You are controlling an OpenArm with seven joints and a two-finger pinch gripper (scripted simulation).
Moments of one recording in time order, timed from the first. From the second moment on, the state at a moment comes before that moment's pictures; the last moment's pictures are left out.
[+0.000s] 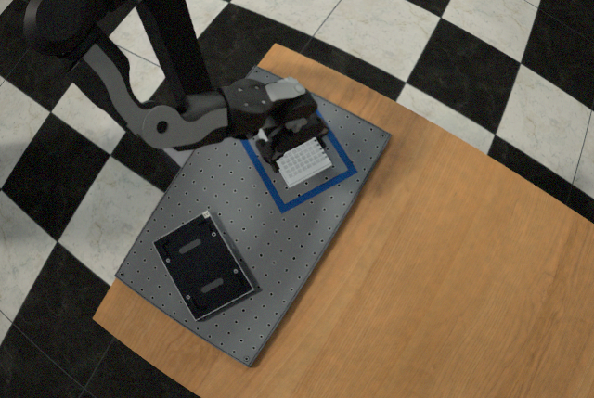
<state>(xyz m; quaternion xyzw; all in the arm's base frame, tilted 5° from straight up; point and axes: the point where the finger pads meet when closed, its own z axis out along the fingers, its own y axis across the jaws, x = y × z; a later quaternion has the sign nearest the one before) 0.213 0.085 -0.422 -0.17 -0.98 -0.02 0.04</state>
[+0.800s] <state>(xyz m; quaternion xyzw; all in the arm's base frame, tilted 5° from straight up) 0.211 0.085 -0.419 -0.17 -0.98 -0.02 0.04</state>
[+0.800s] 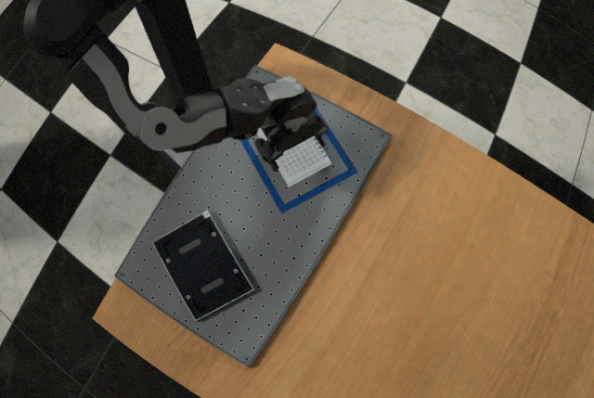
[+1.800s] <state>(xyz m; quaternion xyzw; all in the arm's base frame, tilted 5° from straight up) 0.217 0.083 -0.360 -0.17 -0.98 -0.02 0.04</state>
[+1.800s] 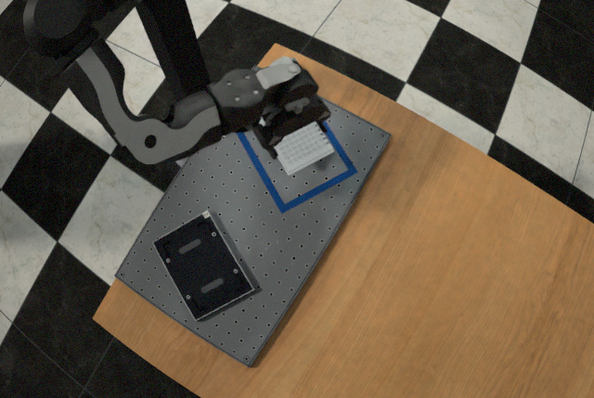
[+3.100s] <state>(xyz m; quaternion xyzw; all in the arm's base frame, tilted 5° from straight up) 0.221 0.030 -0.330 -0.15 -0.99 -0.02 0.04</state>
